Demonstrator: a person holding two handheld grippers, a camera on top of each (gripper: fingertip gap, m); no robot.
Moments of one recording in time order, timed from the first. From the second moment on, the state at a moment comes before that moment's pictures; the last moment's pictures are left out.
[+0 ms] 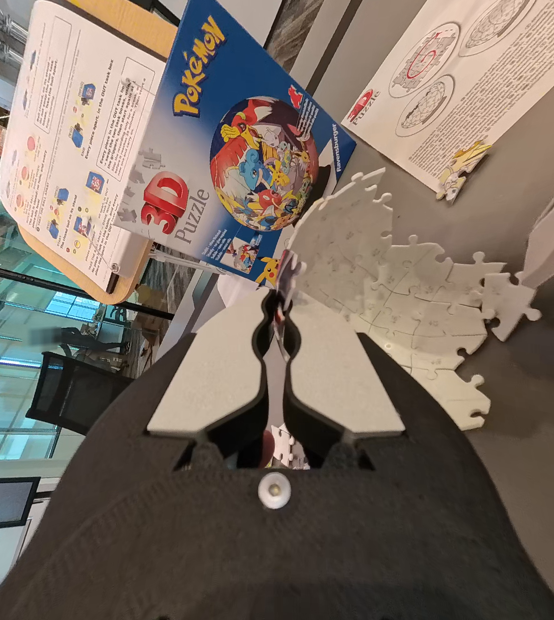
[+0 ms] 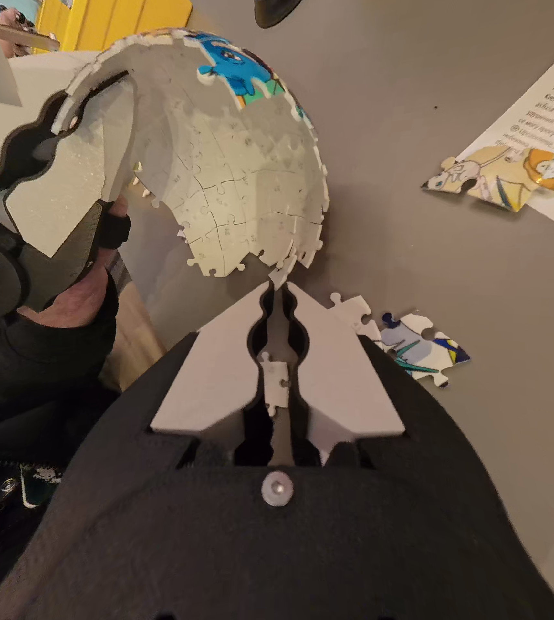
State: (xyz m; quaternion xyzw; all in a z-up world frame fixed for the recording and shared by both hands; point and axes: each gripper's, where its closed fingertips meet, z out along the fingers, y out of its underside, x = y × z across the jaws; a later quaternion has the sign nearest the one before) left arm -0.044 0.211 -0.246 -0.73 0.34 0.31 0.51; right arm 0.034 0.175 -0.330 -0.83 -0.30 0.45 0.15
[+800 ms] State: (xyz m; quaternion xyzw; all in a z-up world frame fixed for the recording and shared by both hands) left arm -0.052 0.232 -0.246 -0.74 0.32 0.28 0.52; right arm 0.034 0.207 -0.329 -0.85 -0.20 0.43 0.23
